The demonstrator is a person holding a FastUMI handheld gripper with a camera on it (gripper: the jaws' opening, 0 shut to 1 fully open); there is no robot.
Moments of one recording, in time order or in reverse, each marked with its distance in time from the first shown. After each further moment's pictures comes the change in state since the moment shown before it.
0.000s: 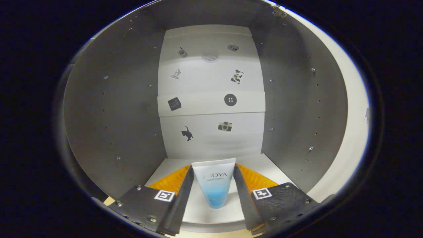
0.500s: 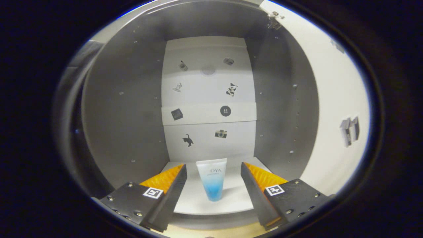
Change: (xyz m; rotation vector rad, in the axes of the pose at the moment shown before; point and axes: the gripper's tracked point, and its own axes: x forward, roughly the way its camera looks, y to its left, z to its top) arm -0.024 -0.004 0.015 -0.009 -0.061 -0.028
